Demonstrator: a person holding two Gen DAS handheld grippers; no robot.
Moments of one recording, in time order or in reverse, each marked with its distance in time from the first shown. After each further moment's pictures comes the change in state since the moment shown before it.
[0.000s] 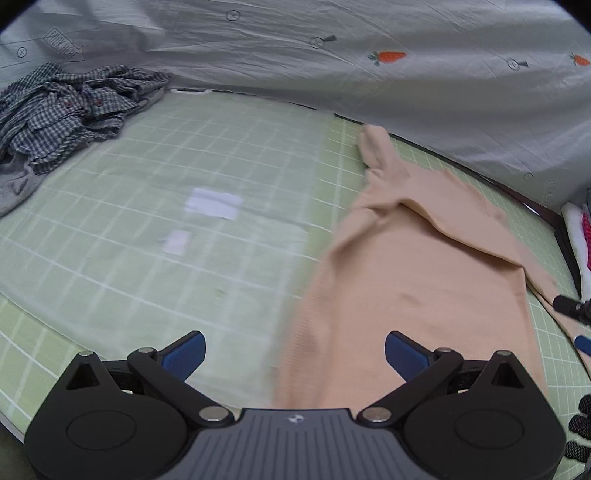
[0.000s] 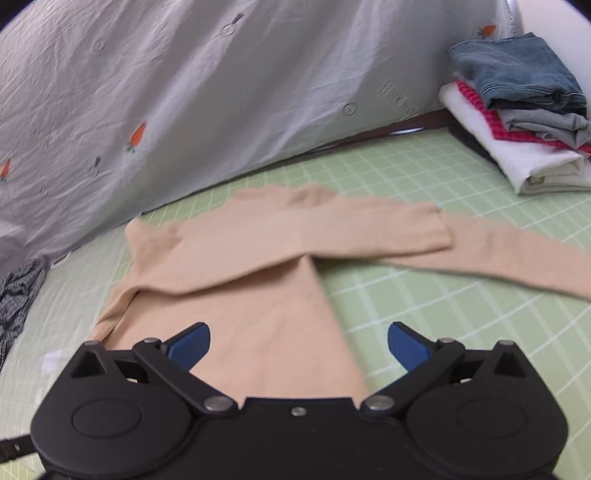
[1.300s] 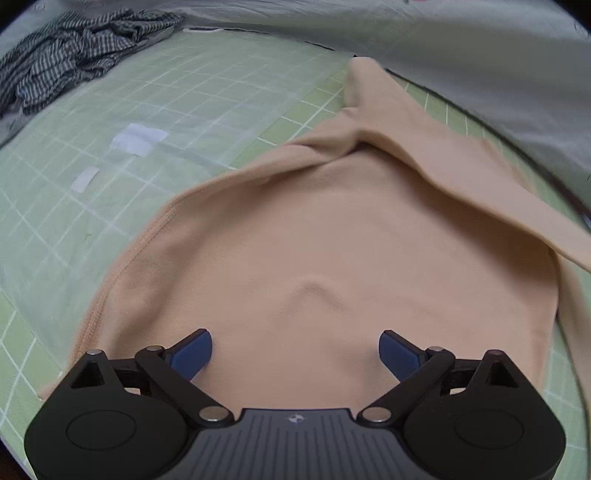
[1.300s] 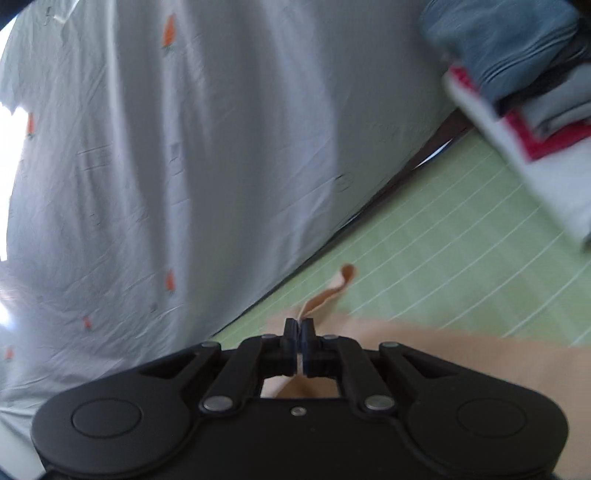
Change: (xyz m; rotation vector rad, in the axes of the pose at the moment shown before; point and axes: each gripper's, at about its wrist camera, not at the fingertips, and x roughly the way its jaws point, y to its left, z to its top) left arm 0.099 -0.151 0.006 -0.174 0.168 0.232; right arm 0.065 -0.196 0.156 0.327 -0.056 0.396
